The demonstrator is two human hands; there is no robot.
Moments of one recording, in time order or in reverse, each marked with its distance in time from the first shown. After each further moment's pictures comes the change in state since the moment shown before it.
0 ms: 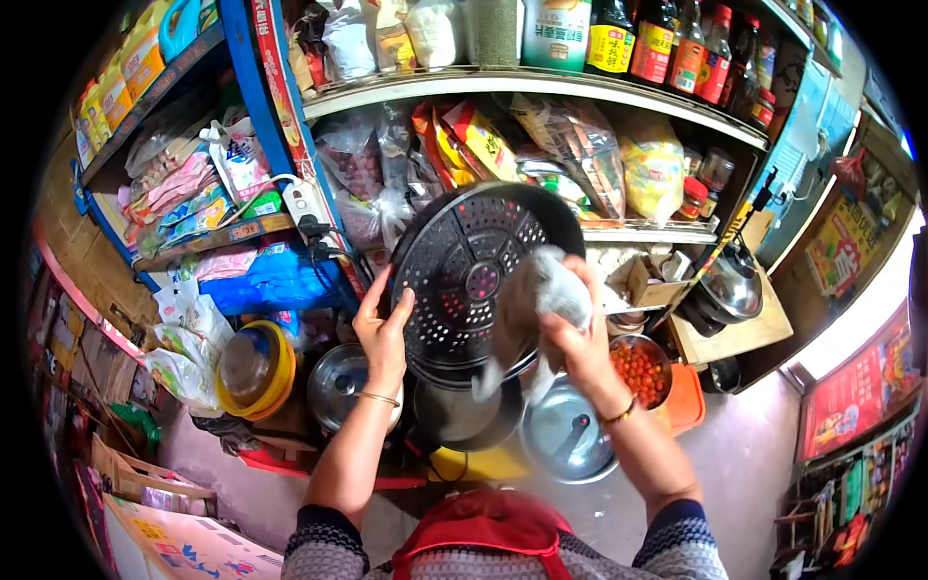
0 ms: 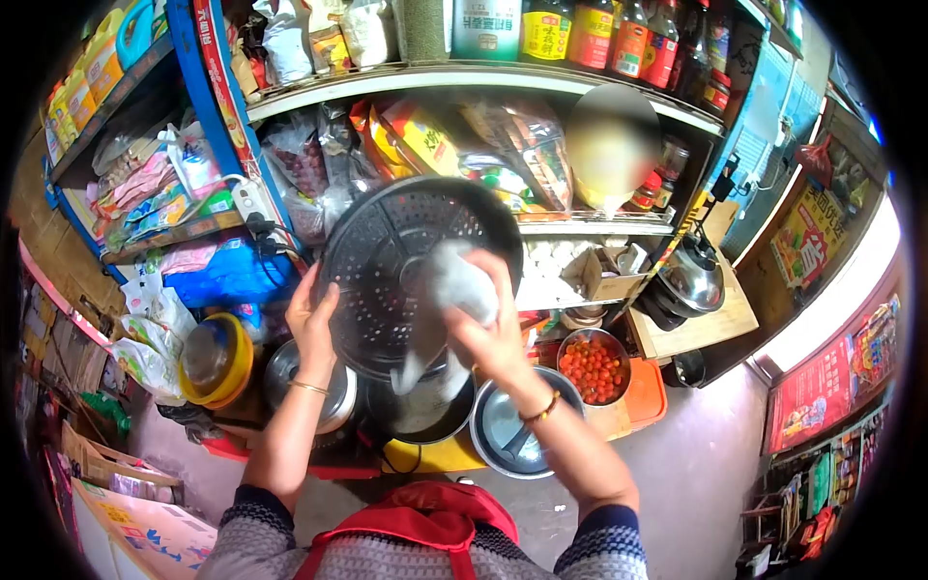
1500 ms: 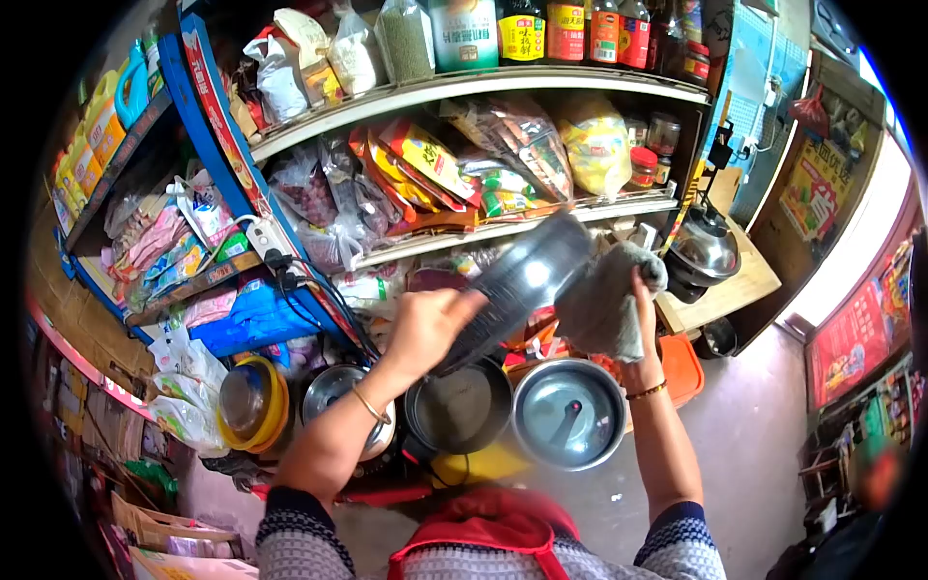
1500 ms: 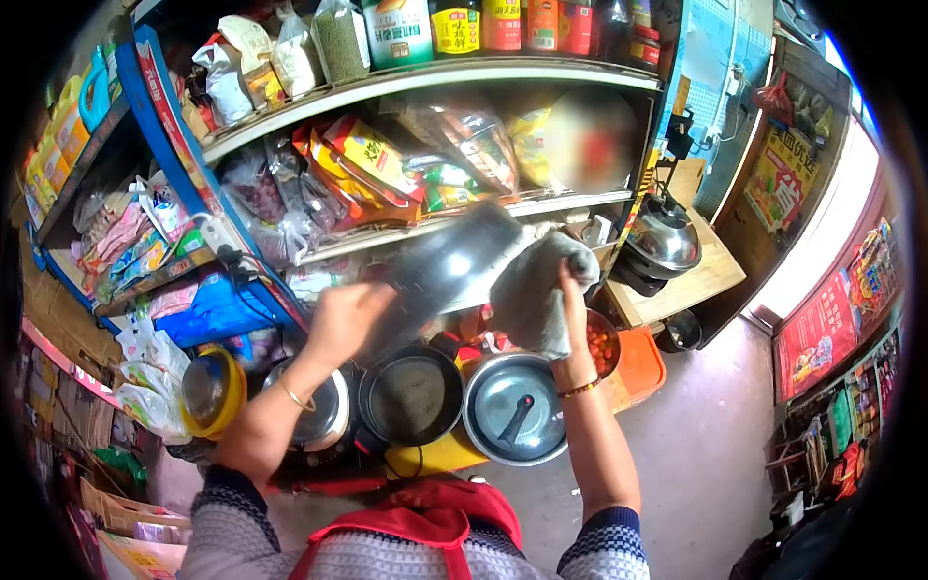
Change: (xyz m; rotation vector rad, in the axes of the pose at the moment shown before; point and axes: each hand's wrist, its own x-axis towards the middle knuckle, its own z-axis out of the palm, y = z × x) left_hand -0.026 0.054 0.091 0.715 -0.738 0.377; right_hand -0.038 -0.003 -0.147 0.427 0.426 0.128
